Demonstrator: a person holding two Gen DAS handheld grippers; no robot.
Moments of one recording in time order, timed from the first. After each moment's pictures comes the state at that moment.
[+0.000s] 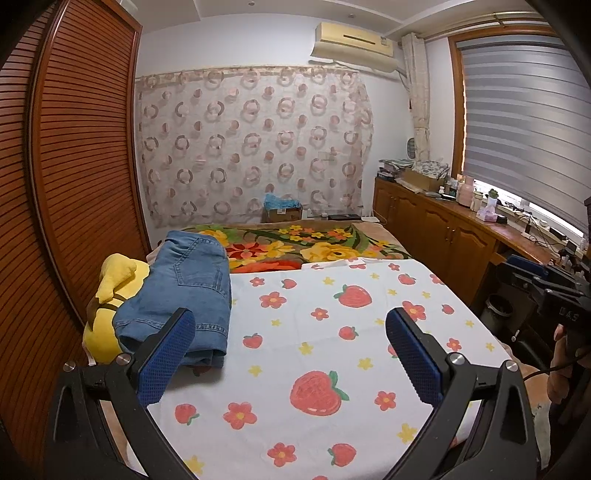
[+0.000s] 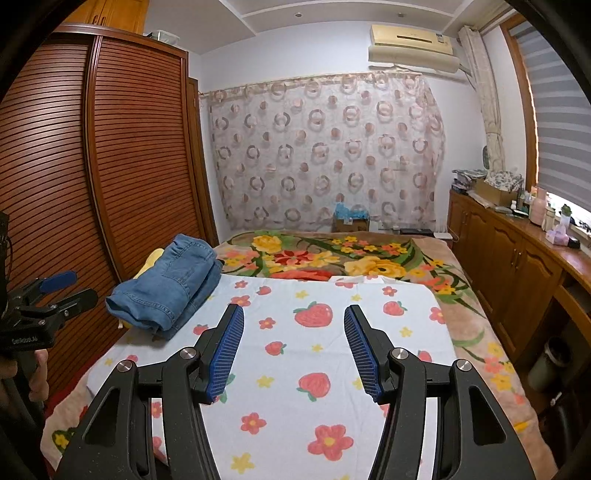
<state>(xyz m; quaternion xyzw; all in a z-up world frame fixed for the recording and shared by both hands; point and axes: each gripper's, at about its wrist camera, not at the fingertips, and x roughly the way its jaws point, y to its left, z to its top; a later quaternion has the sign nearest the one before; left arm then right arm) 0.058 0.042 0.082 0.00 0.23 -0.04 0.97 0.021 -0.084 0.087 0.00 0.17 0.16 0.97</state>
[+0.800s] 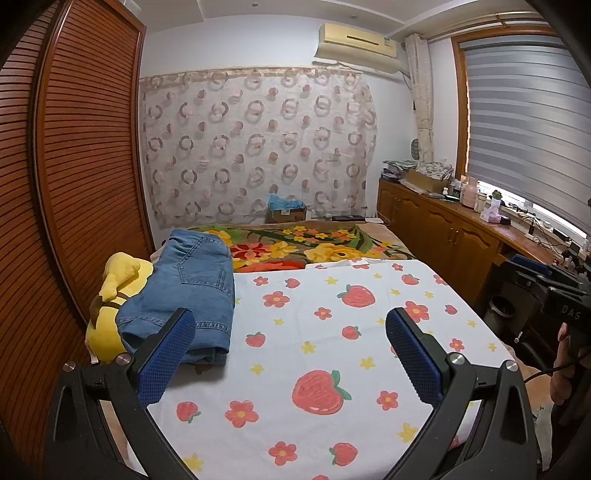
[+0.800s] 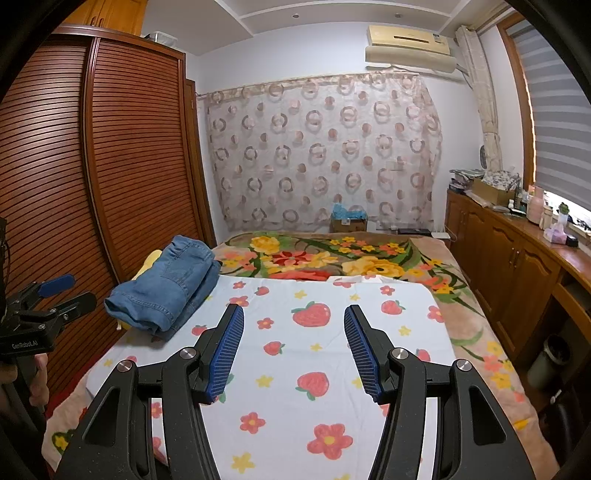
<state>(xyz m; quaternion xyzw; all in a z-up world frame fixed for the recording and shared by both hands) 0.056 0.050 0.080 -0.01 0.23 -0.04 0.97 0.020 -0.093 0.083 0.00 0.17 0.16 0.97</state>
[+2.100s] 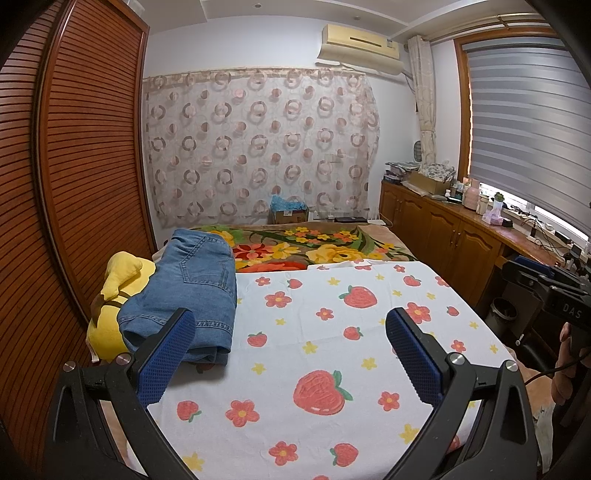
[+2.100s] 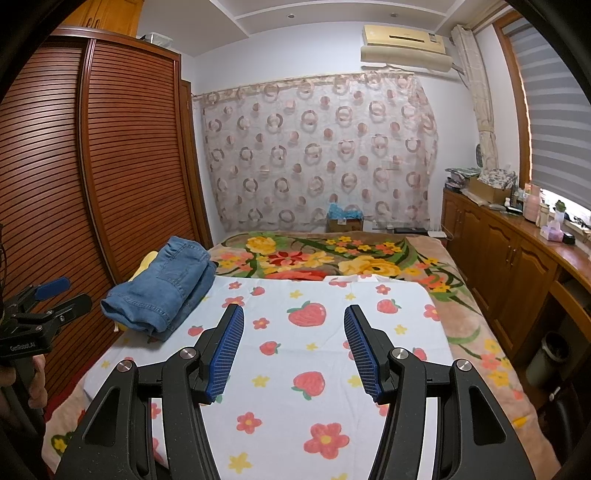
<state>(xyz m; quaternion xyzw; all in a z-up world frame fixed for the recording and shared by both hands) 0.056 0.053 0.078 -0.01 0.22 -0.04 0.97 0.018 -0.093 0.081 0.00 0.17 0.16 0.97</state>
